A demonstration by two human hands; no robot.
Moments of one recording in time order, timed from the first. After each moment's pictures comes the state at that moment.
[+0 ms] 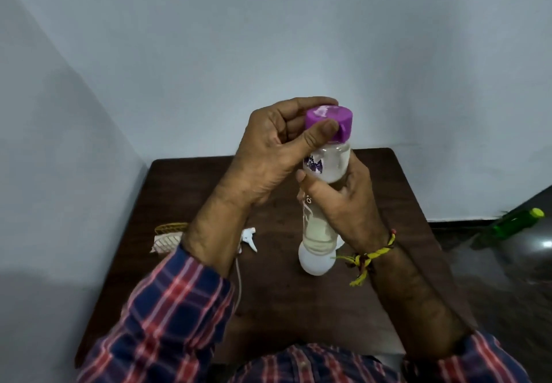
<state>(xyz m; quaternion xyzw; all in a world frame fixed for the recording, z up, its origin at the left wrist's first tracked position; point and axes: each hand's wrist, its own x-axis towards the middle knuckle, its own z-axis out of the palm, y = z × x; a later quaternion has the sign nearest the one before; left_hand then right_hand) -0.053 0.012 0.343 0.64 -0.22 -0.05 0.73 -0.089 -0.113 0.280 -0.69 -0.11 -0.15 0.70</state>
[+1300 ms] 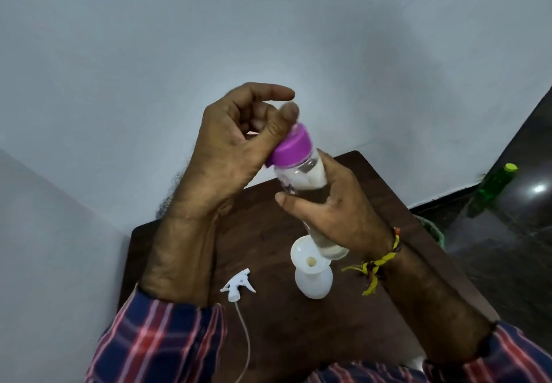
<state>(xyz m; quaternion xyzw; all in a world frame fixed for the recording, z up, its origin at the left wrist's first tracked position) -0.043 -0.024 0.408 0.74 -0.31 0.01 0.60 -0.096 -0.157 0.308 -0.75 -0.07 -0.20 0.62</state>
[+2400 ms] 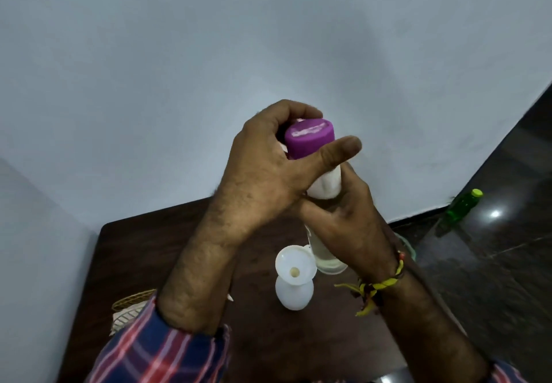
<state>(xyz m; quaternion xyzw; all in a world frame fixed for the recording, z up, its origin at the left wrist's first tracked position) -0.055 -0.039 0.395 0.78 -0.28 0.02 0.56 -0.108 -0.154 0.322 -0.72 -0.05 -0.22 0.66</state>
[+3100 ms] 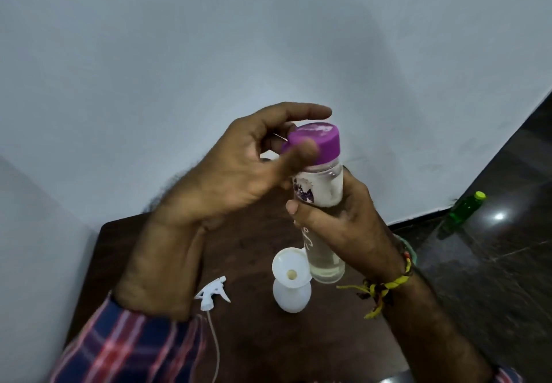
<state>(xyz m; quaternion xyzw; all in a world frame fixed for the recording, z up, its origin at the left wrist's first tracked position) -0.036 -0.020 0.399 0.72 -0.38 -0.10 0.57 -0.106 -0.169 0.318 -0.71 -0.09 -0.16 0.69</state>
